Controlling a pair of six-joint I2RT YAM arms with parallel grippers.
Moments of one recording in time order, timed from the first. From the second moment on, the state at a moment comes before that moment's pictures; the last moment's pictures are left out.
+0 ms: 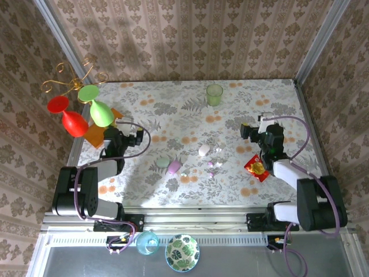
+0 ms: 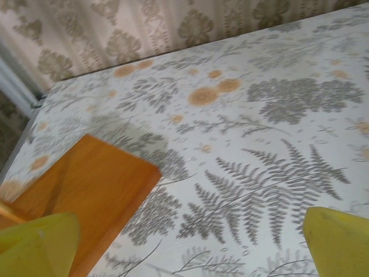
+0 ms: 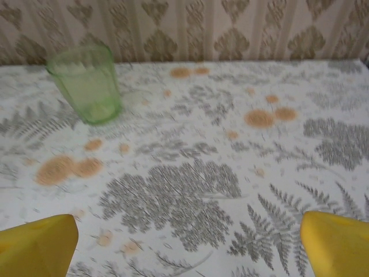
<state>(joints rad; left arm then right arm) -0.11 1.40 0.43 0.63 0.05 0.22 0.05 1.26 0.45 0.49 0.03 0.04</state>
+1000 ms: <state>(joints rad) -0.40 1.28 0.61 0.39 0.20 0.24 0.67 1.58 0.87 -0.20 0.24 0.76</state>
